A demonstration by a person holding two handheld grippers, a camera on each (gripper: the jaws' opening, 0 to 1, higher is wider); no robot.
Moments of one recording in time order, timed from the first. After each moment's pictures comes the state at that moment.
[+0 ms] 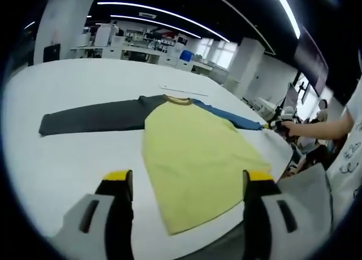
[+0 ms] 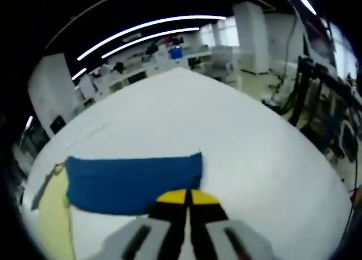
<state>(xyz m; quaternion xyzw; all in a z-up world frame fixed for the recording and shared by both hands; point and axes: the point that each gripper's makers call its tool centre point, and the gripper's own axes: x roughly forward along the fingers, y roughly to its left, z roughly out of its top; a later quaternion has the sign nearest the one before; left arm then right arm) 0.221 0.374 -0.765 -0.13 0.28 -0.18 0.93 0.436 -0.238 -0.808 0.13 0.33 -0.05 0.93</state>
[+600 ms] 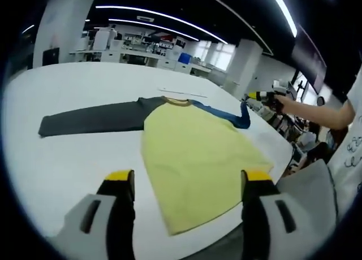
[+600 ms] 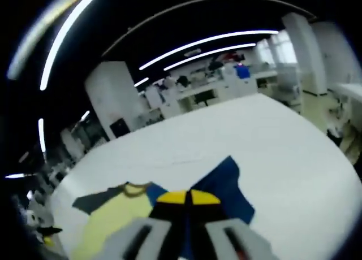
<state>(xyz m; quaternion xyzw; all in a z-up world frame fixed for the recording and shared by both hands) 0.220 0.365 -0.762 -0.11 0.27 -0.19 0.94 0.514 -0.012 -0.698 0.14 0.24 0.23 0.93</state>
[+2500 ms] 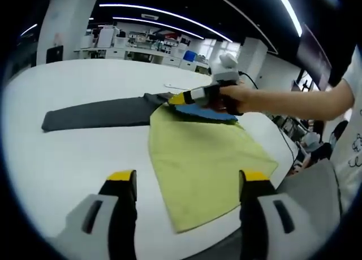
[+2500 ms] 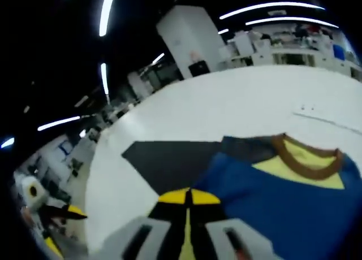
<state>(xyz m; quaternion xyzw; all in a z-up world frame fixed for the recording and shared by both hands) 0.222 0.368 -0.776 -0.12 0.28 -0.18 0.94 0.437 0.346 -0.812 0.04 0.36 0.49 0.79</state>
